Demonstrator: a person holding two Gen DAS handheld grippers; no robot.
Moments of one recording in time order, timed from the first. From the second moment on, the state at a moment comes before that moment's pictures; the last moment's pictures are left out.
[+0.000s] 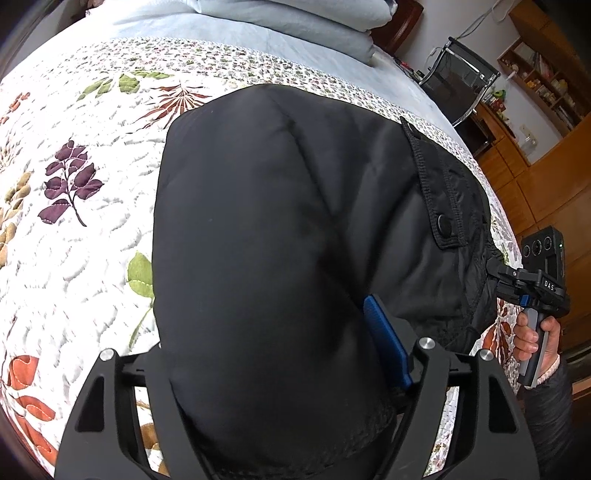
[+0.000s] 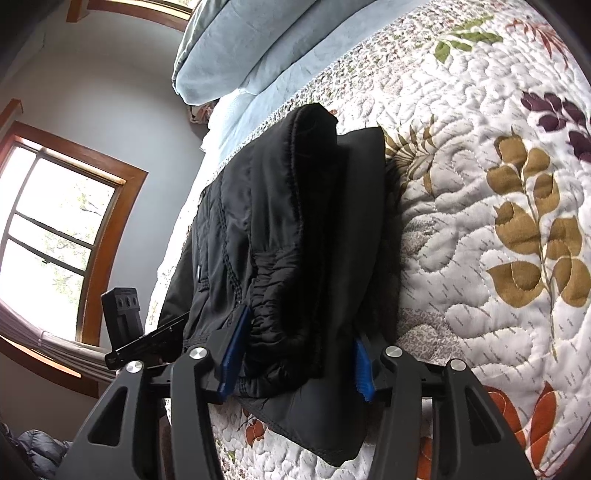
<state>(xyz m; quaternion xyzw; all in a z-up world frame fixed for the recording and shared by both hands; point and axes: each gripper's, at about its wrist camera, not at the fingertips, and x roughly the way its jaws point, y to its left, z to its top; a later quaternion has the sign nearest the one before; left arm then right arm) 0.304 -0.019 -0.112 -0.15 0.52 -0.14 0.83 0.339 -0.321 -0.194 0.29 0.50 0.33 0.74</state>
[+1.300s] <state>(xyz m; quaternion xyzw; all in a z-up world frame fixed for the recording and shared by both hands) 0.257 0.008 -0.088 -0.14 0.49 -0.07 0.86 0.303 -0.335 -0.136 0.27 0.46 0.29 0.80</state>
